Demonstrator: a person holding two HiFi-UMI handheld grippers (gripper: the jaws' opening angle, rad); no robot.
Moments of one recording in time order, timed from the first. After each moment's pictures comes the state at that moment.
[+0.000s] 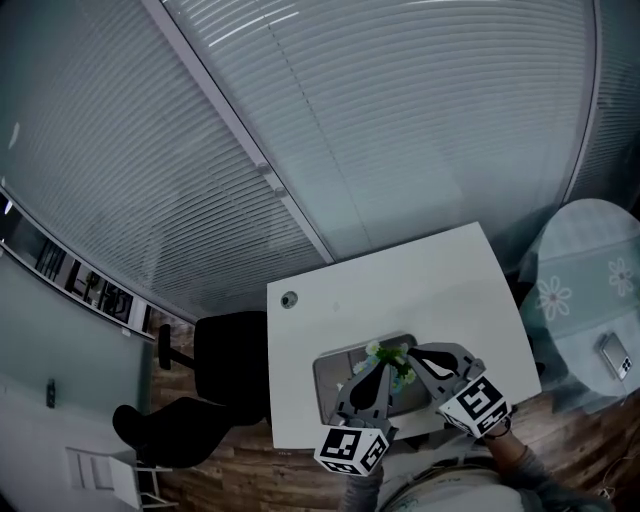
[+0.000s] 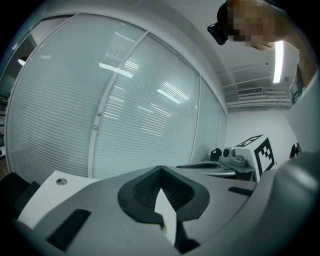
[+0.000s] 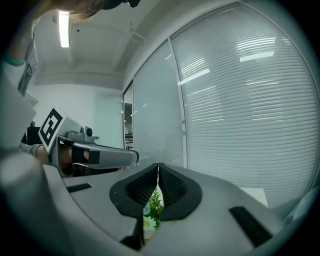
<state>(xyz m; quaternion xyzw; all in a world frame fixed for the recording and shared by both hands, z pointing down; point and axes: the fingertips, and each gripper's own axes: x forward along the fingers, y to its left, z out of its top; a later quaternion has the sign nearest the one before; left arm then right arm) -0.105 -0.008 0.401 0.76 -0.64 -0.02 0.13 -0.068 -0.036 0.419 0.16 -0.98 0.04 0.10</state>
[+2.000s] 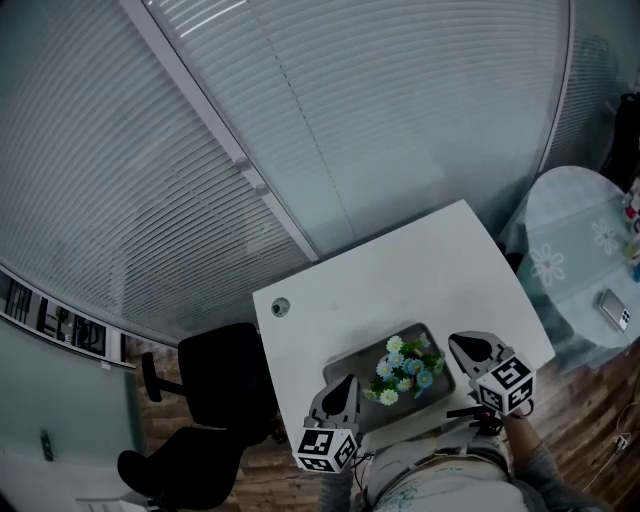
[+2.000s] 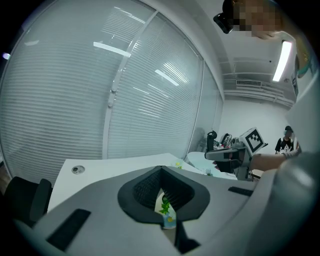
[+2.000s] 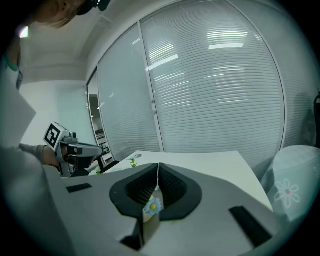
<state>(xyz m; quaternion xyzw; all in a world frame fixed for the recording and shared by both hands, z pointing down) -0.238 0.024 0.496 0.78 -0.59 0.06 0.19 -0.049 -0.057 0.505 0.32 -0.92 0.15 0.15</state>
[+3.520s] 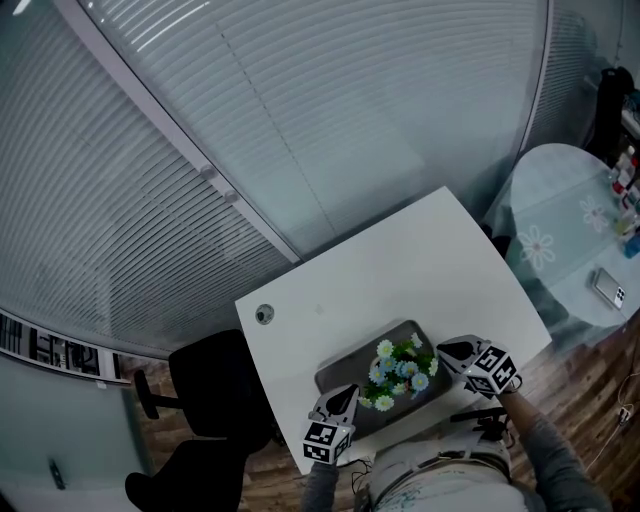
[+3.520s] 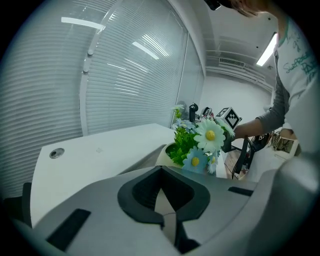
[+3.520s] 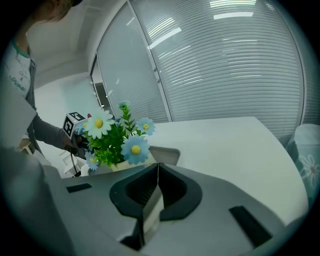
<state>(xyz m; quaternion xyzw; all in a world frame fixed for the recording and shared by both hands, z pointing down) -0.234 0.028 0.619 0.84 -0.46 0.20 0.22 -0.047 -0.049 0.640 0.22 -0.92 0.22 0.25</state>
